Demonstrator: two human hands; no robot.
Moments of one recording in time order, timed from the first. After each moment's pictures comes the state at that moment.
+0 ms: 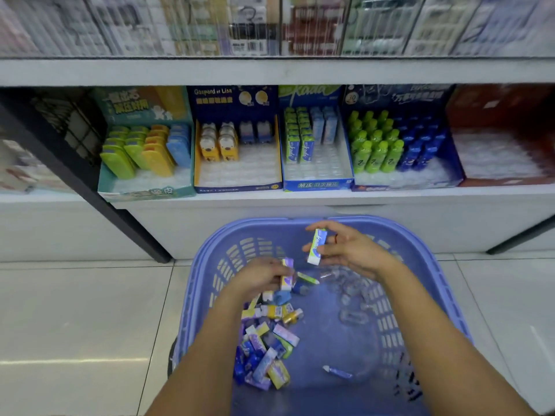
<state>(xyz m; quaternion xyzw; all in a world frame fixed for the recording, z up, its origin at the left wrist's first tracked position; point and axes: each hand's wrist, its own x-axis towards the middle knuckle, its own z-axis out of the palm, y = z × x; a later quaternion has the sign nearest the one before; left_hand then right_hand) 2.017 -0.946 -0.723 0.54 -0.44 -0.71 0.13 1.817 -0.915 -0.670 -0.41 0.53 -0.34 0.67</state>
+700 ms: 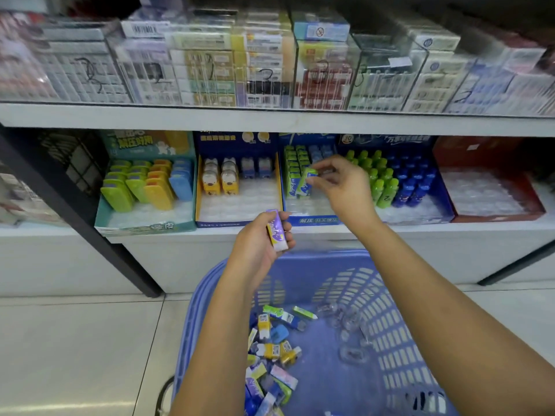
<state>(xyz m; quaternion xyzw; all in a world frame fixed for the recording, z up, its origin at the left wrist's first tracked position) 1.997 -0.982 -0.593 0.41 -0.26 -0.77 0.42 1.832 -1.020 -0.587 -0.56 0.62 -0.51 0.22</state>
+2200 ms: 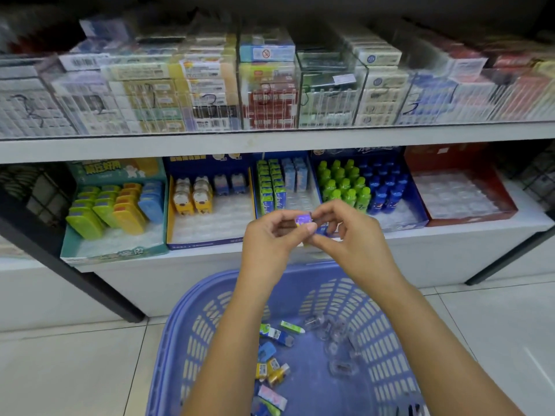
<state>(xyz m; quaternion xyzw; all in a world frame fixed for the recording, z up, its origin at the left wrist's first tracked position) 1.948 -0.970 -0.576 0.41 -0.55 -0.58 0.44 1.813 -0.927 -0.572 -0.61 0.62 -0.46 0.19</state>
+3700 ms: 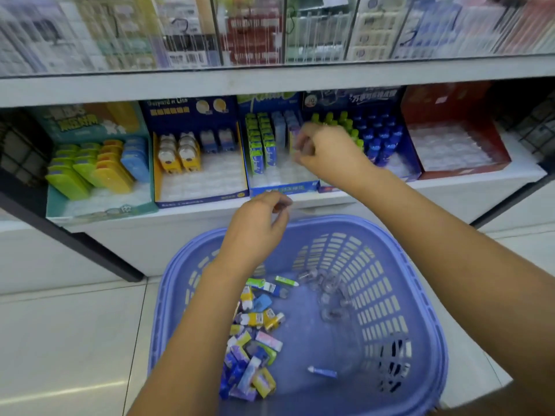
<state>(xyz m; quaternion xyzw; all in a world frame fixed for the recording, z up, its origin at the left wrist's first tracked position) 1.968 -0.965 -0.619 0.45 -0.82 -0.27 0.25 1.796 -0.996 -0.556 -0.69 0.69 -0.21 0.08</state>
